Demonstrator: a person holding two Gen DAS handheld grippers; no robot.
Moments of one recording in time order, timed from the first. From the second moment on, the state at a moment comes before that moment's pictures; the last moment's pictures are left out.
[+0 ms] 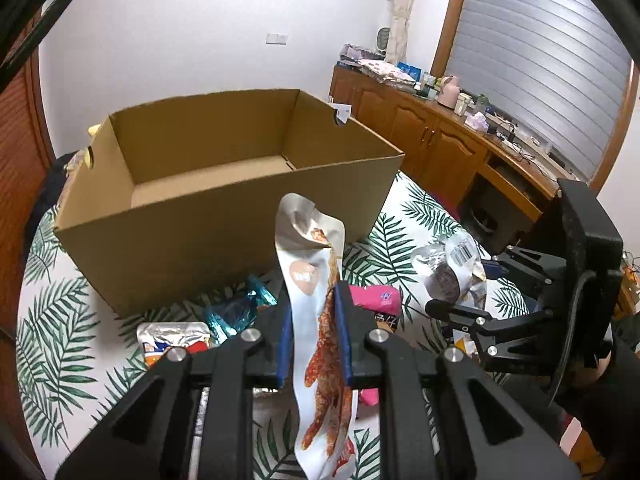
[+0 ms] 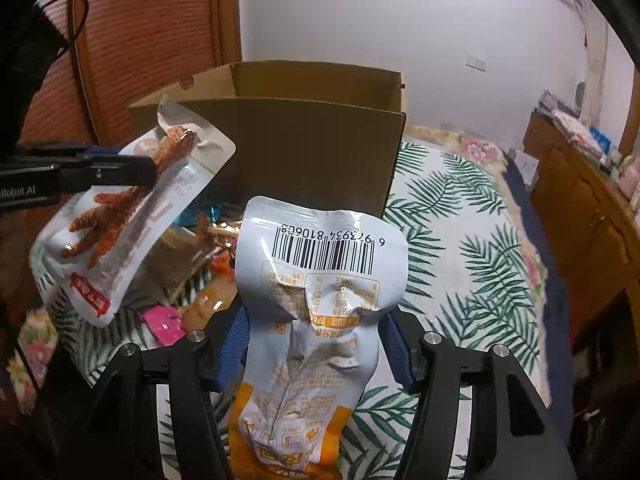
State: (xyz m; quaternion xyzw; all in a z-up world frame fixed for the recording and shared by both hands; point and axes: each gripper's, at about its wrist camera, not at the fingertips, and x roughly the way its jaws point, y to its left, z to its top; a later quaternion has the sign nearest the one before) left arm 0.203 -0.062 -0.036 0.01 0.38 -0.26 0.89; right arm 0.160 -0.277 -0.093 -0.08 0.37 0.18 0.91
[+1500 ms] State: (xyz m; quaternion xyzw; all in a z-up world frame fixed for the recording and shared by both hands) left arm 0.207 -0.066 -0.046 0.01 0.39 -0.26 0.88; right arm 0.154 -0.279 -0.127 -0.11 0.44 0.15 0.88
